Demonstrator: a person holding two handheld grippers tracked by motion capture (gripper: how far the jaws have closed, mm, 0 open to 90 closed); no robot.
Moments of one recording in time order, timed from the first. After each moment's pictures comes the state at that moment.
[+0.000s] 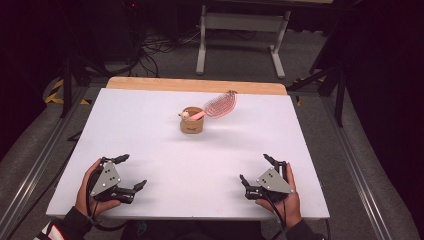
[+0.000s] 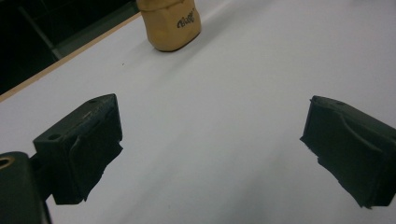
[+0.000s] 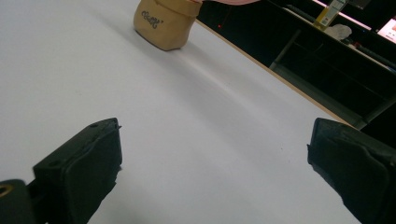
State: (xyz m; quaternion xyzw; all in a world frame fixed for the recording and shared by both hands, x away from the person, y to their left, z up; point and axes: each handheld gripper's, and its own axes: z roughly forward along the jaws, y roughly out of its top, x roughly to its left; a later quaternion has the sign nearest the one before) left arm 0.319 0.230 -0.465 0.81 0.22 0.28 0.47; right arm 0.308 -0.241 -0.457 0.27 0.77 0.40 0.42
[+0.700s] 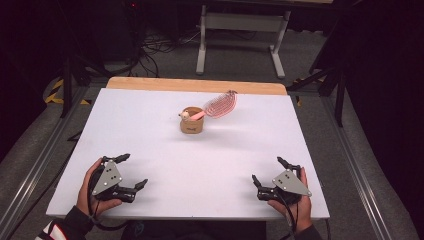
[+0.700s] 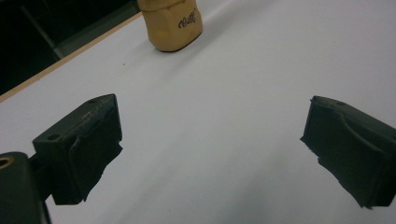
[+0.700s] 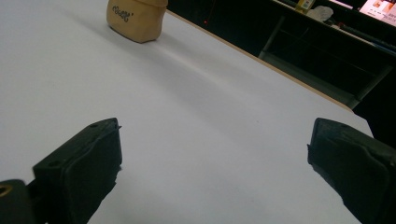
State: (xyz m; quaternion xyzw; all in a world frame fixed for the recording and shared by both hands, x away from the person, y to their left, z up) left arm 0.320 0.227 -0.465 0.81 0.22 0.28 0.47; right arm 0.301 -0.272 -0.458 0.32 0.74 0.42 0.41
